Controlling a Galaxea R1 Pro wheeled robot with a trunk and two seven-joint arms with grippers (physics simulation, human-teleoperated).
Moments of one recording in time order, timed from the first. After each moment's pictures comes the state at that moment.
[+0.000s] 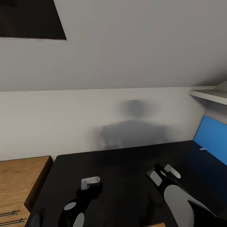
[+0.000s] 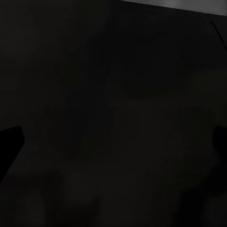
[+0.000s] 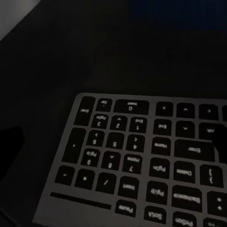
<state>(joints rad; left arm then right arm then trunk) -0.05 -0.11 -0.29 -1.58 0.32 0.57 0.37 -0.82 0.05 -0.42 -0.22 -0.22 -0.26 -0.51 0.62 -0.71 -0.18</state>
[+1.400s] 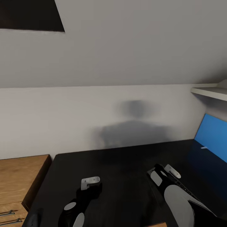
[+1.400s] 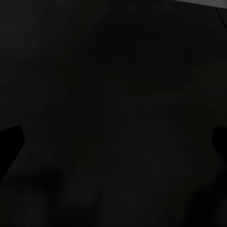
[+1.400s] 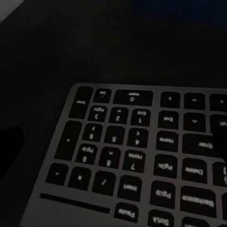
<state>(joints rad) -0.05 -0.11 -0.29 -1.58 0.32 0.57 0.37 -0.82 0.04 -0.42 -0.21 -0.22 -0.25 -0.50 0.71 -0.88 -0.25</state>
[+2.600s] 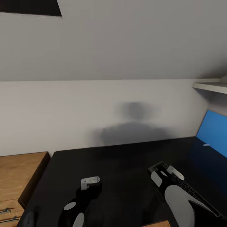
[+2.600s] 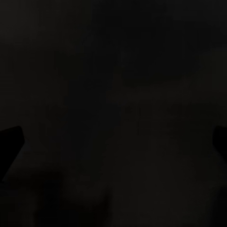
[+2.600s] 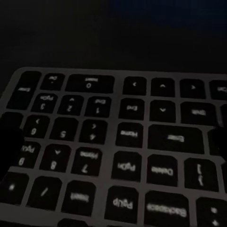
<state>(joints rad) -0.05 -0.11 -0.29 -1.58 0.32 0.57 0.37 -0.82 0.04 -0.42 -0.21 -0.17 -0.25 -0.63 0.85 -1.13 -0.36</state>
